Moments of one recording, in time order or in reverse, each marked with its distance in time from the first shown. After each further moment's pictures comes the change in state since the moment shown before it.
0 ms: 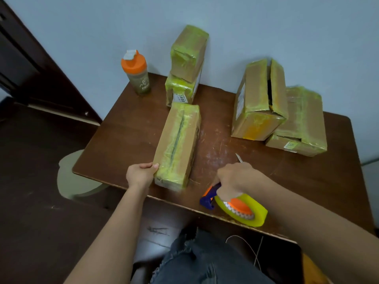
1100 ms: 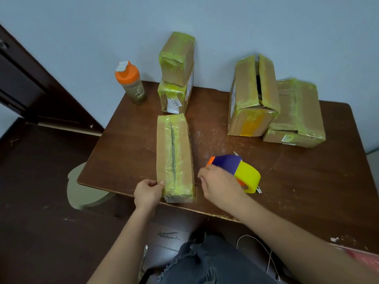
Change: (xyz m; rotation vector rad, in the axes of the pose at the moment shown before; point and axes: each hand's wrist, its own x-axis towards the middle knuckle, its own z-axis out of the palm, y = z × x) left_hand -0.030 -0.029 0.006 0.201 -0.048 0.073; right_hand 0.010 -0.025 0.060 0.388 0.757 -0.081
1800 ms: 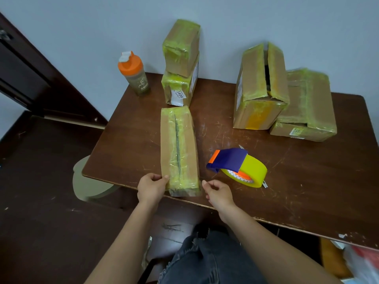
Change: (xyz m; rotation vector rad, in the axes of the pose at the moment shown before) left_hand 0.005 -0.010 0.002 -0.042 -0.010 0.000; right_hand -0.009 -0.001 0.086 1.152 -0.004 0.838
